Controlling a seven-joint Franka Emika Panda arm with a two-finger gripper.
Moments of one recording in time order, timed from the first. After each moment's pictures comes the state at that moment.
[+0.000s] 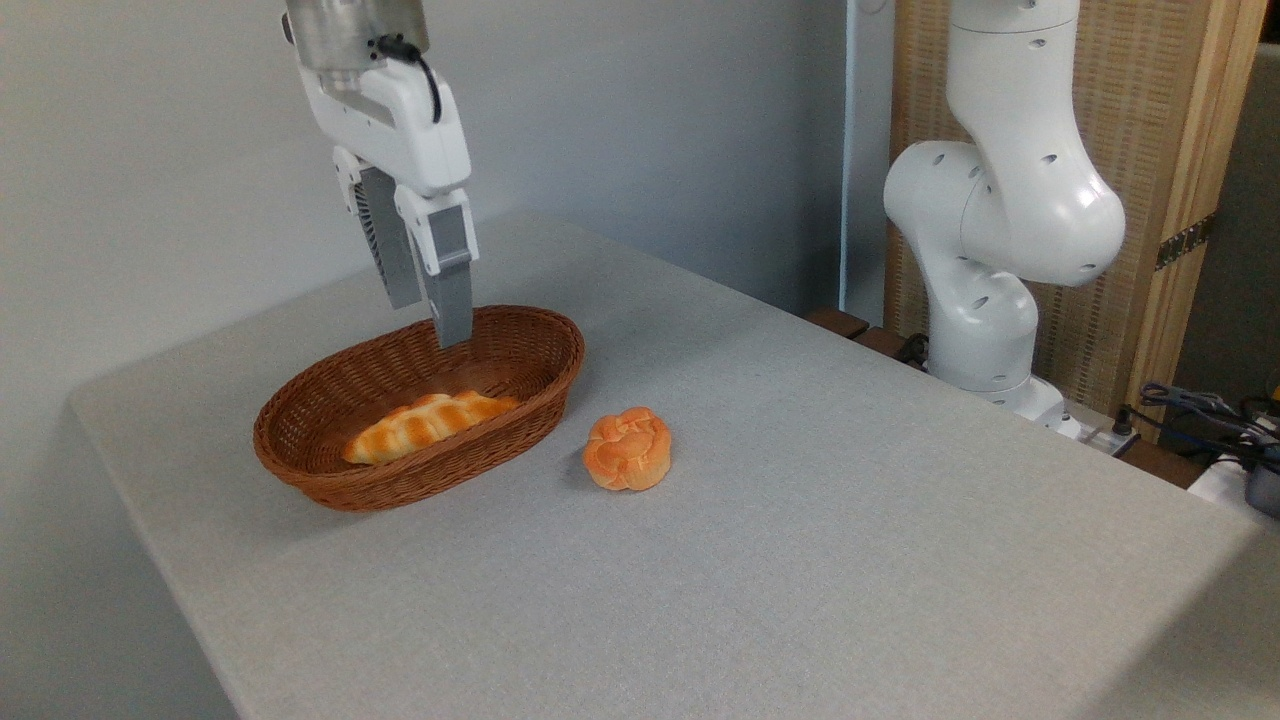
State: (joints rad) arm -0.06 0.03 -0.20 -1.58 0.00 1.67 0.56
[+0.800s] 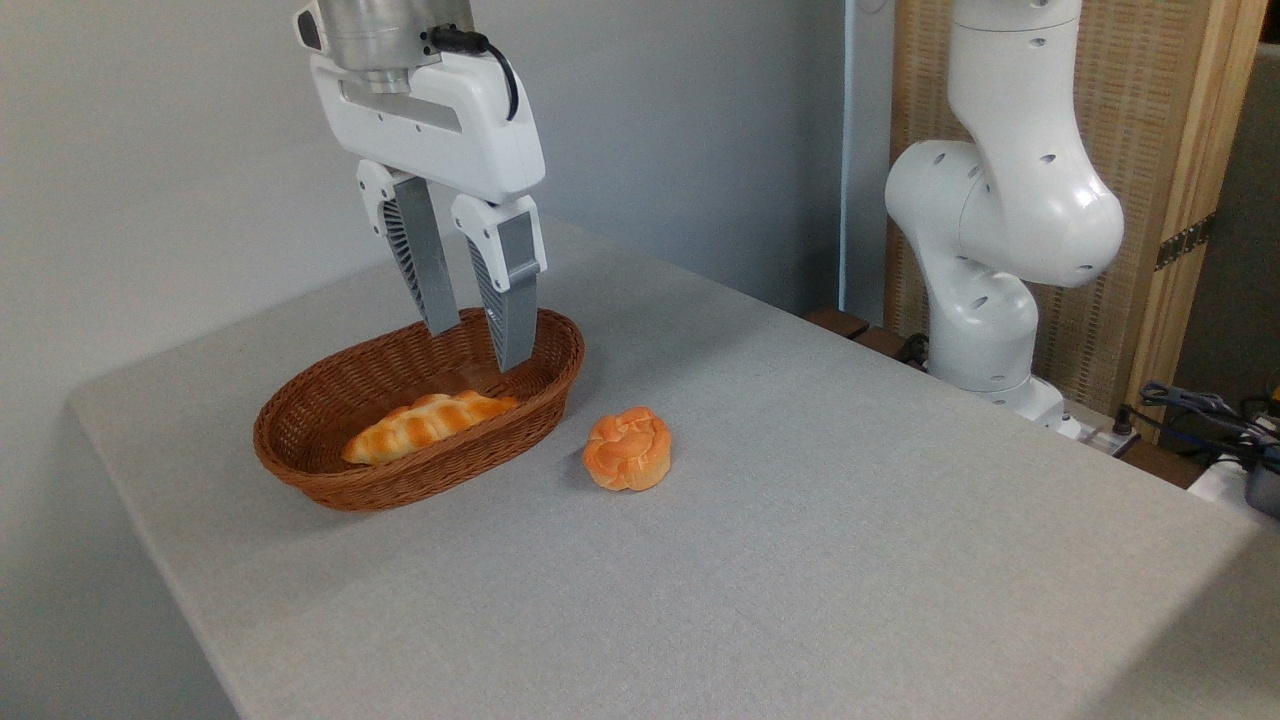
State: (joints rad) arm -0.08 0.02 -0.04 -1.57 0.00 1.61 0.57
